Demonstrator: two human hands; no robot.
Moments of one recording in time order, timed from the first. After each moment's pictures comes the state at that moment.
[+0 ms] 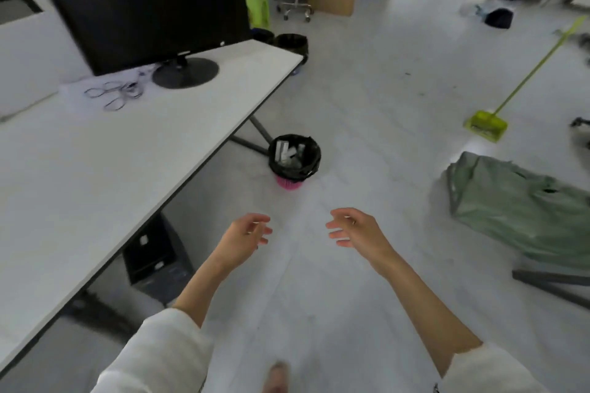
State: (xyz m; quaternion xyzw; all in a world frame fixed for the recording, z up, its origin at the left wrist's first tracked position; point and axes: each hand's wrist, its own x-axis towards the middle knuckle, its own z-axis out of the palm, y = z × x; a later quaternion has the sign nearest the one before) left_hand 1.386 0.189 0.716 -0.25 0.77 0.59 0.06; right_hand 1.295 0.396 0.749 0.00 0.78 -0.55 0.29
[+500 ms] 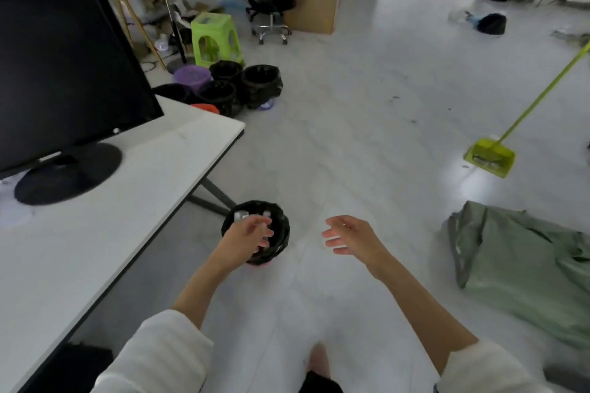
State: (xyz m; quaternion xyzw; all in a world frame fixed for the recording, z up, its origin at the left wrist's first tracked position) left_hand 0.899 0.207 0.730 -0.23 0.77 0.58 0.07; right_hand 0.817 0.413 0.739 0.03 0.77 -0.56 0.31
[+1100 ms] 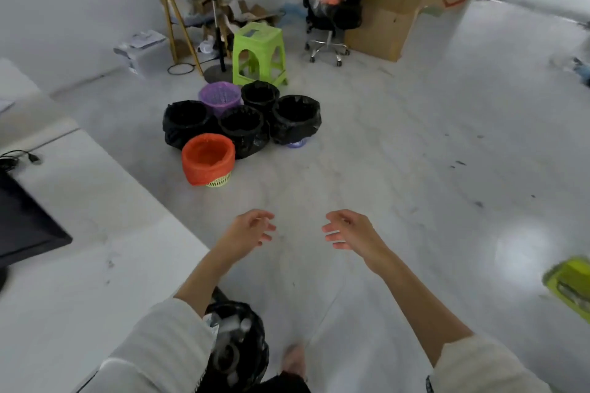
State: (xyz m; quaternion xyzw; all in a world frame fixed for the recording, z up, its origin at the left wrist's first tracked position) left_hand 0.422 0.049 0.718 -0.33 0.73 0.60 0.01; right_hand 0.301 0.224 0.737 -0.07 0.78 -0.52 0.36
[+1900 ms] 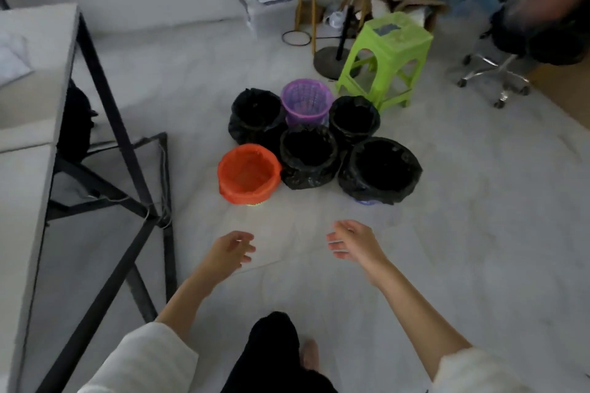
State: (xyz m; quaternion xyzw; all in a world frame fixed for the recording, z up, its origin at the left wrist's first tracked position) left_hand 0.052 -0.224 0.634 -0.62 0.48 0.61 -0.09; right_hand -0.176 -0.156 0.657 -0.18 0.75 -0.35 0.53
